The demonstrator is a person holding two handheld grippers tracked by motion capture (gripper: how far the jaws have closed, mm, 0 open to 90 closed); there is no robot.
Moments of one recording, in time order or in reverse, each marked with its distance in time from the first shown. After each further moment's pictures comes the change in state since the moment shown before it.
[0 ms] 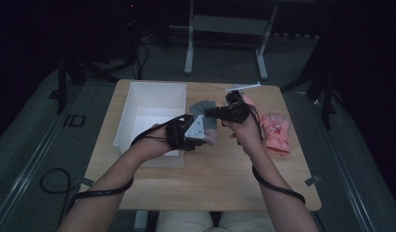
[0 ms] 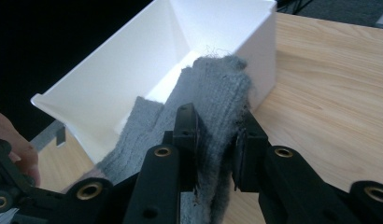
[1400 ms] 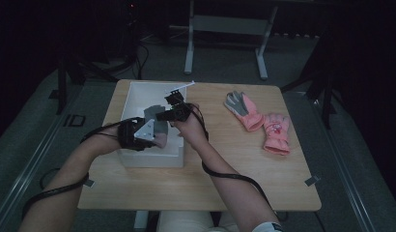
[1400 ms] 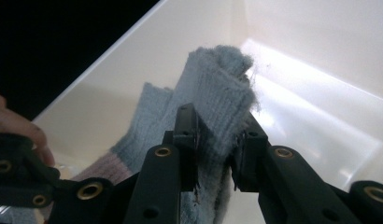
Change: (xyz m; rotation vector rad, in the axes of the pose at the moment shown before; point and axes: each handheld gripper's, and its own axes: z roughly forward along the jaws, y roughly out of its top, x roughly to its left) left arm 0.027 -0.127 -0.028 0.232 -0.031 0.077; right arm 0.074 0.026 0.146 0.151 0.025 -0.030
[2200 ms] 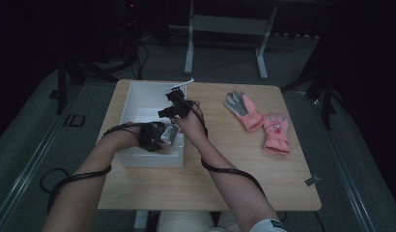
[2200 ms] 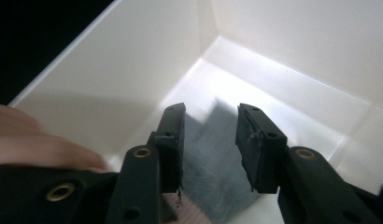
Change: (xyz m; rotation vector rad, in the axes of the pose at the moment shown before) left arm 0.015 0.016 0.077 0.277 -0.124 0.099; right arm -0.013 0.008 0.005 0.013 -0.073 0.029
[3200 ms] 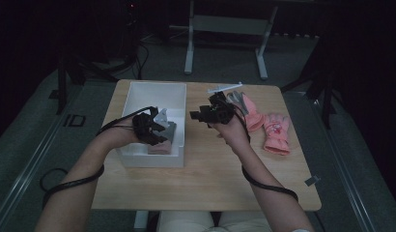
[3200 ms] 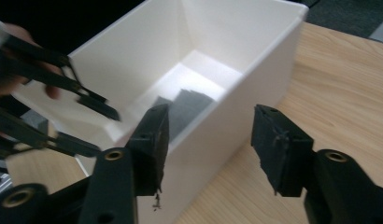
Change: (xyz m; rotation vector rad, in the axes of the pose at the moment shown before) left arm -0.001 0.006 -0.078 -0.272 0.058 -0.292; right arm -0.045 -0.051 -0.115 -0.144 -0.003 -0.090
